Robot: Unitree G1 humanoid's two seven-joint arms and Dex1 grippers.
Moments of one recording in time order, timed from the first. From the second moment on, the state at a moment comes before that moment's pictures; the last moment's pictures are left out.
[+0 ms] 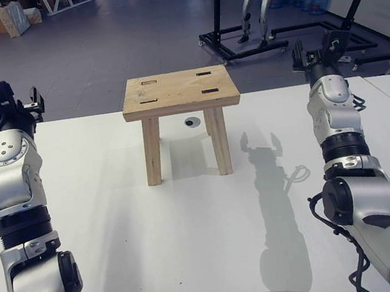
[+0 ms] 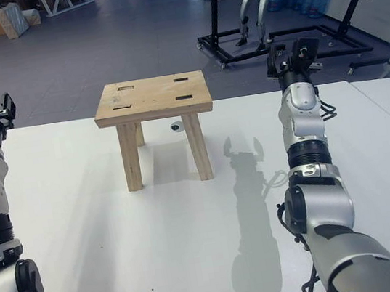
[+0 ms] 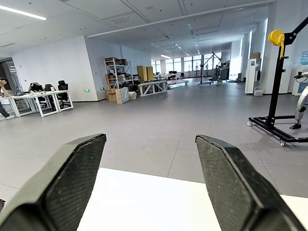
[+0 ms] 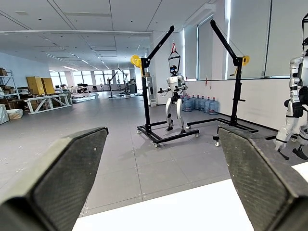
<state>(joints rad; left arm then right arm) -0.61 0.56 0.34 0.14 -0.17 0.46 0.00 -0.88 -0.38 -0.30 0.74 0.16 -0.05 -0.04</state>
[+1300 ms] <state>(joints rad) -0.56 0.32 0.24 0.09 -0.11 0.43 0.10 -0.56 -0.11 -0.20 0.11 0.15 0.22 -0.15</state>
